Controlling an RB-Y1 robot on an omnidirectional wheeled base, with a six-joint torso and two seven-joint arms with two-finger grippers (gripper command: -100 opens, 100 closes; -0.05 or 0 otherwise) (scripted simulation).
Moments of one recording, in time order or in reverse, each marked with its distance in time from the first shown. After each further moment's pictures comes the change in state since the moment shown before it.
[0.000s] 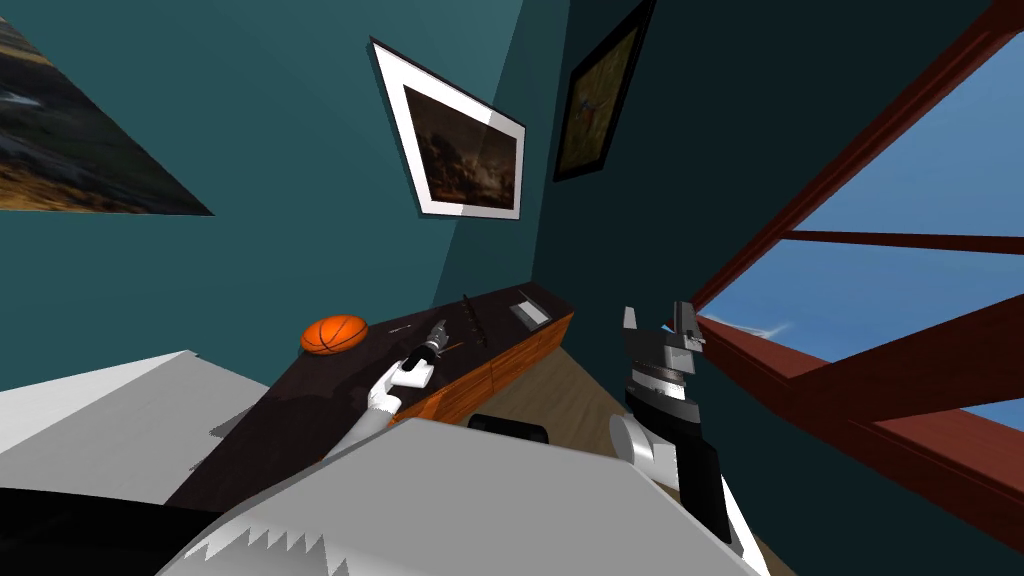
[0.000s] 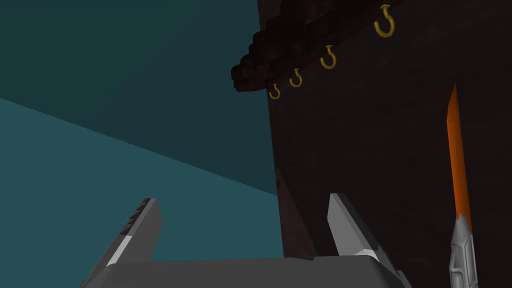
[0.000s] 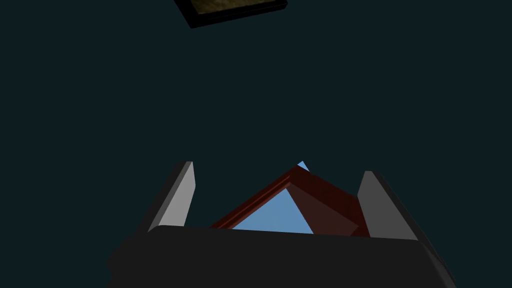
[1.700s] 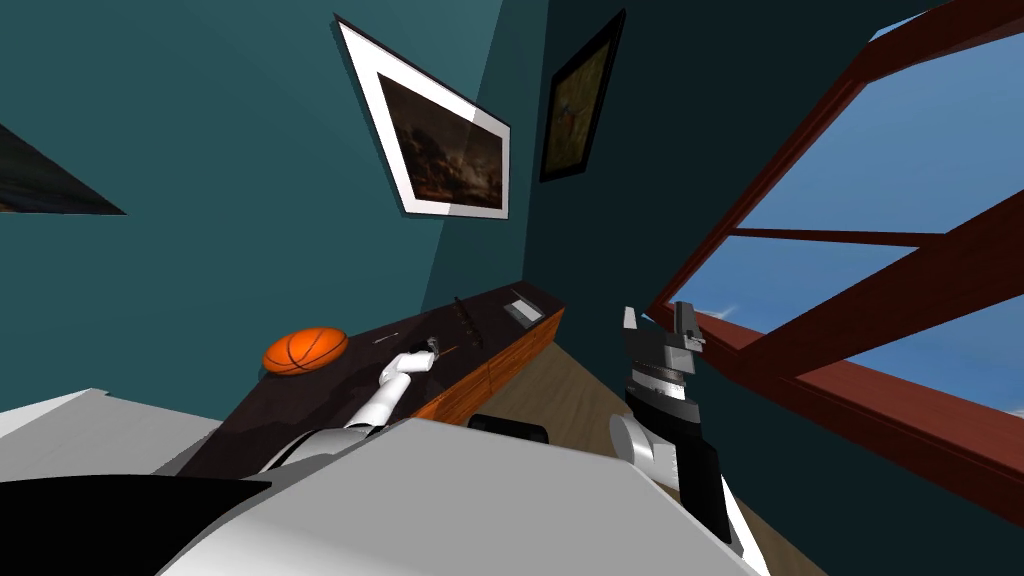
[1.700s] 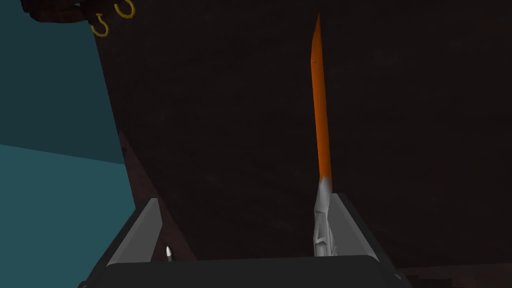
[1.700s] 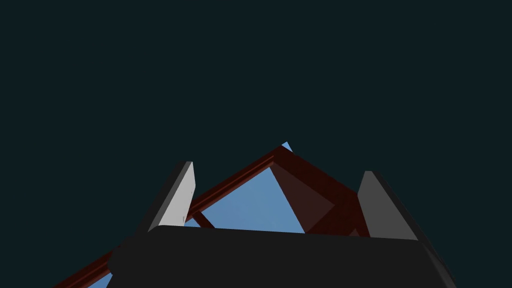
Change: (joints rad) left arm -0.258 0.023 0.125 0.449 0.080 0.344 0.023; right arm 0.000 0.000 0.000 0.000 0.000 0.000 0.000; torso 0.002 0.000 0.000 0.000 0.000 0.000
